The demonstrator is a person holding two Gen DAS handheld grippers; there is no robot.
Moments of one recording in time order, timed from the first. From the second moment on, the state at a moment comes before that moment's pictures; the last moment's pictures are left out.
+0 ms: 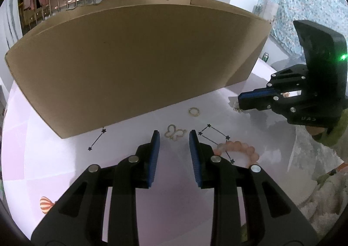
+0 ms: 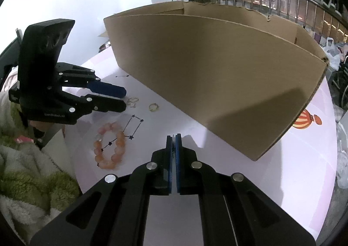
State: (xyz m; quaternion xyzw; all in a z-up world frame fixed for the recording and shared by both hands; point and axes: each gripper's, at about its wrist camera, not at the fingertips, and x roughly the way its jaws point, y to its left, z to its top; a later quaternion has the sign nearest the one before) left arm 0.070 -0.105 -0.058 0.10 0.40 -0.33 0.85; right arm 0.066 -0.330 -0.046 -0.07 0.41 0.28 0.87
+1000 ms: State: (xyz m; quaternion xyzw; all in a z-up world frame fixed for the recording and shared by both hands) left arm 0.068 -0.124 -0.056 0.17 0.38 -0.34 0.84; right arm 0.071 -0.335 -0.047 -0.06 0.40 0.27 0.87
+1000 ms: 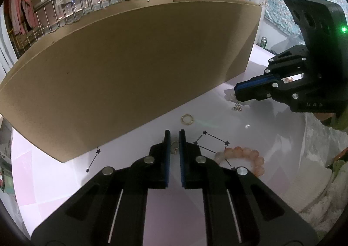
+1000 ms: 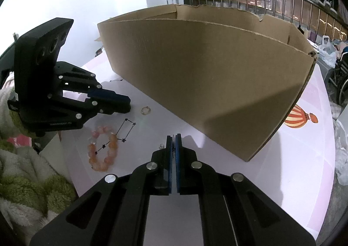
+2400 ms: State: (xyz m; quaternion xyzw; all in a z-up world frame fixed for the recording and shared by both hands) left arm 0.069 -0.087 -0.046 0.10 0.38 -0.32 0.86; right arm 0.062 -0.325 -0.041 -0.08 0.40 0.25 0.88
